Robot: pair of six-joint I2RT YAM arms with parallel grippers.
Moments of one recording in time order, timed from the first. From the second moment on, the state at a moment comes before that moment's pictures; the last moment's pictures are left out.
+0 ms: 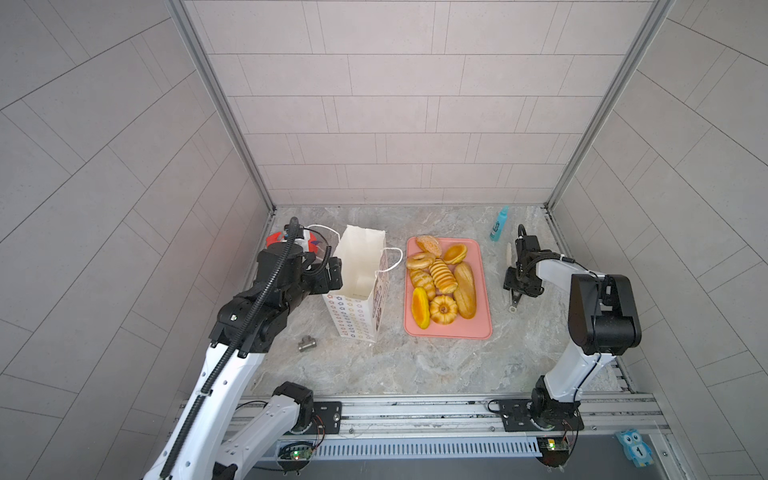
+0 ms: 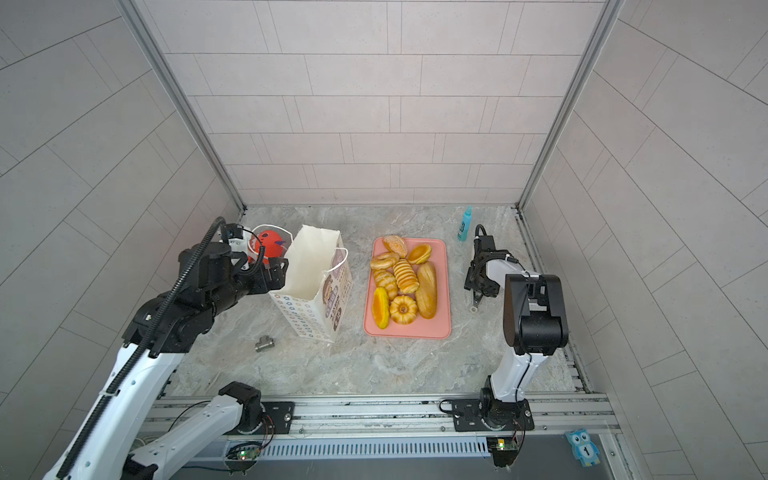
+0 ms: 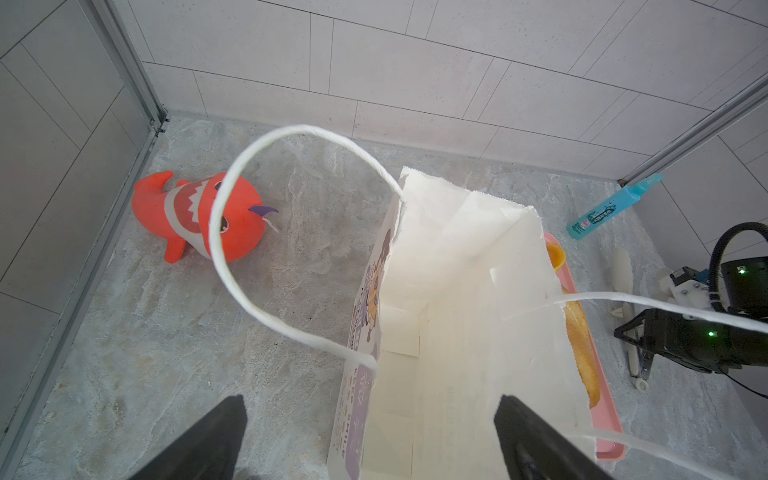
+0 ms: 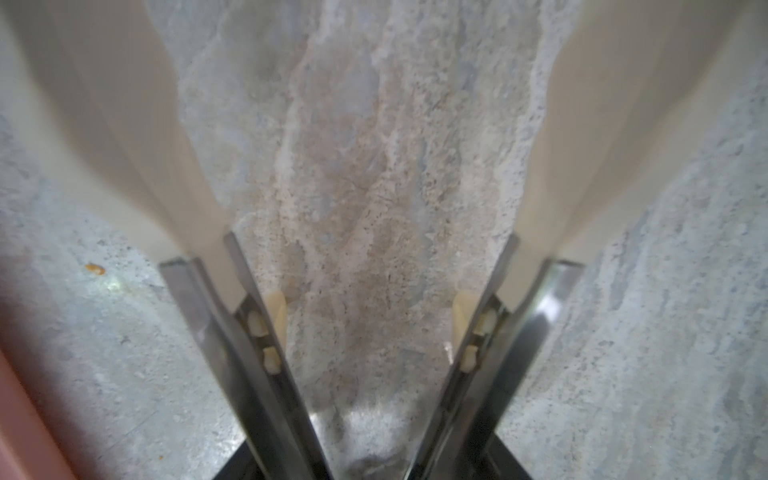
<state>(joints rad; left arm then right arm) -0.31 0.87 1.21 -0.92 -0.10 -0.33 -0.09 1.76 1.05 -0.57 0.13 0.31</state>
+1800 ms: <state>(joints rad) -0.26 1.07 1.48 -1.06 -0.20 -0.26 0.03 0.93 1.11 -0.87 -0.14 0.28</state>
